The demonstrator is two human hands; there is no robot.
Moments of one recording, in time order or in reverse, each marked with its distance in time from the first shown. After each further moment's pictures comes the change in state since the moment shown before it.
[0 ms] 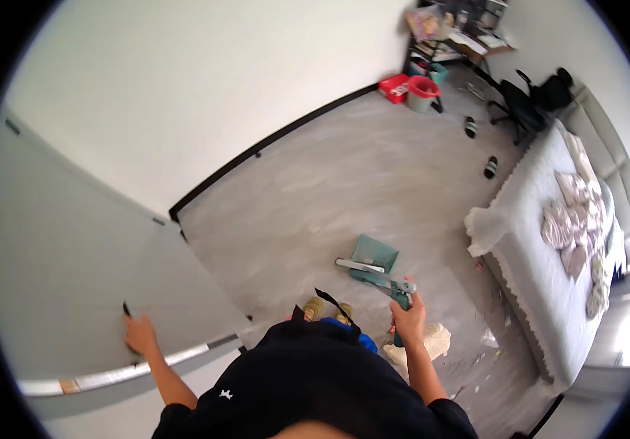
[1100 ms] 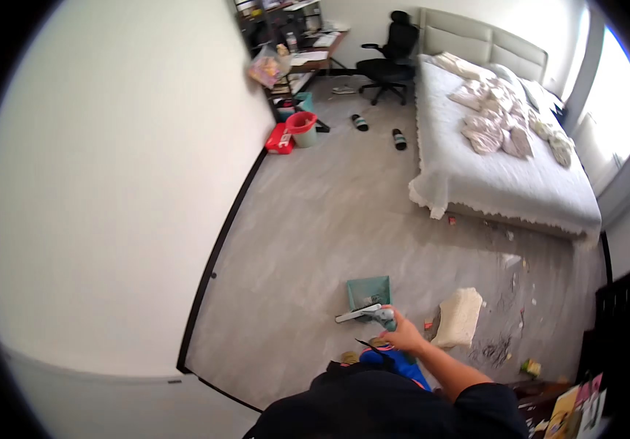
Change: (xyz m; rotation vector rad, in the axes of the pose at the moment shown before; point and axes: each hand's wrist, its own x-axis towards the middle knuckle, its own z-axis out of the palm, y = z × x) left_hand 0.087 0.036 0.126 -0.258 0.475 0.466; right_hand -0.001 0.045 0.032 0.165 -0.028 0.150
